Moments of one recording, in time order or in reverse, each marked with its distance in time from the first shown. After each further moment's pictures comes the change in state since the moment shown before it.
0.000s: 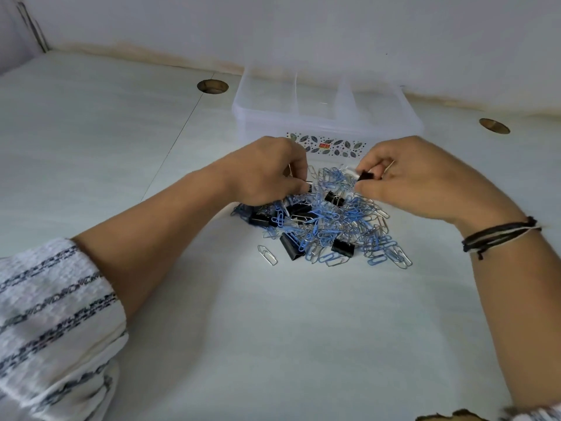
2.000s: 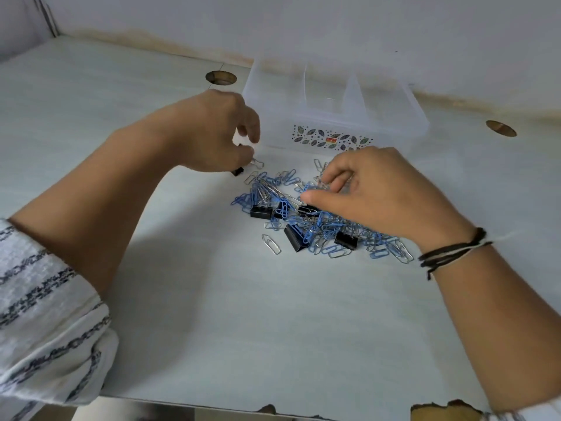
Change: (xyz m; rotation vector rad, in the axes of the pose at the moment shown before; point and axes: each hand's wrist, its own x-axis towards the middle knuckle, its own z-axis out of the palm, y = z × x) left_hand -0.038 -0.025 -0.059 0.258 0.056 -0.118; right_hand -0.012 -0.034 0.034 -0.130 0.028 -0.185
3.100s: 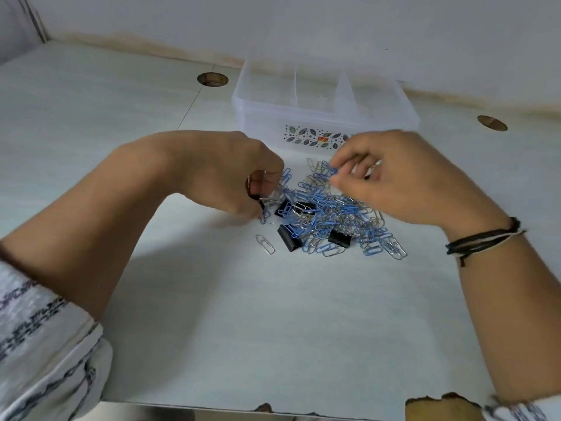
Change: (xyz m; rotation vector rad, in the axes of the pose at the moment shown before) left_hand -0.024 0.045 -0.003 -0.052 -0.380 0.029; right_hand -0.005 0.018 -0.024 0.107 0.046 -0.097
